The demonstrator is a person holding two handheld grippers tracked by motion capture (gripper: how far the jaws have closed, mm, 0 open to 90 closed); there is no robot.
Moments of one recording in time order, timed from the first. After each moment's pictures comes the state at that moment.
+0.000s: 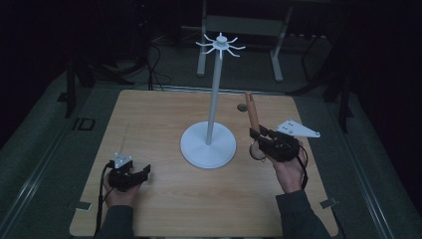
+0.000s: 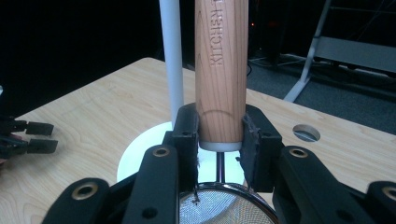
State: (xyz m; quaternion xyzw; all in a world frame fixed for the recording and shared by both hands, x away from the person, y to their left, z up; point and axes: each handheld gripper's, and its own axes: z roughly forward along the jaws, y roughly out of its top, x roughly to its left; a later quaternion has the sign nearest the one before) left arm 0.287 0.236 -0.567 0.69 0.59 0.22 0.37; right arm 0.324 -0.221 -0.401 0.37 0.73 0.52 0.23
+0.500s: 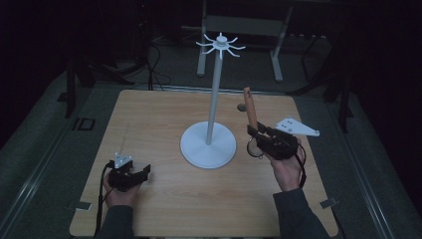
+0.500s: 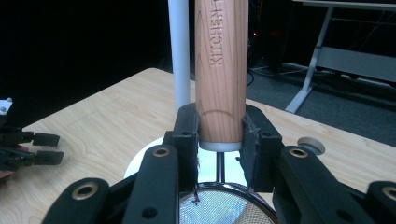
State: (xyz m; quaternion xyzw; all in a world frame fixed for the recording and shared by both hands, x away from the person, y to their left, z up) left arm 0.287 0.236 -0.567 0.69 0.59 0.22 0.37; right arm 0.324 -0.214 -0.393 0.36 0.73 0.53 0.24
